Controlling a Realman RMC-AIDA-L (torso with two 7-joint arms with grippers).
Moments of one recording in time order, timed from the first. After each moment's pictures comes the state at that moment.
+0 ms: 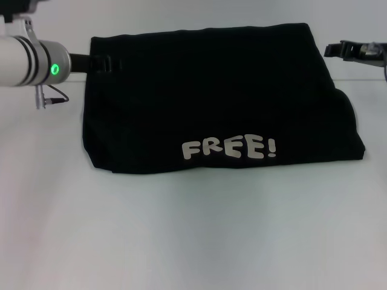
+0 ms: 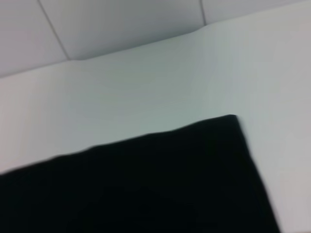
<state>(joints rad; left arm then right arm) -0.84 -2.13 0.83 0.85 2.64 0.76 -2.59 0.90 1.97 -0.79 -0.56 -2.41 -0.65 2.54</state>
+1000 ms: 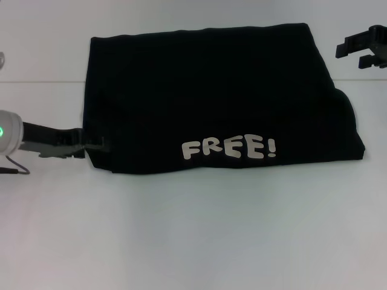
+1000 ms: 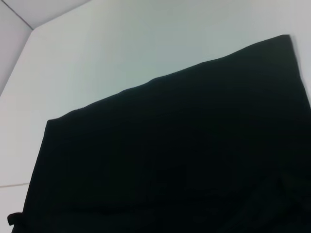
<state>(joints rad) -0.74 -2.01 0.59 0.75 2.57 1.29 -2.51 0.91 1.79 -0.76 -0.69 -2.42 -1.26 2.75</state>
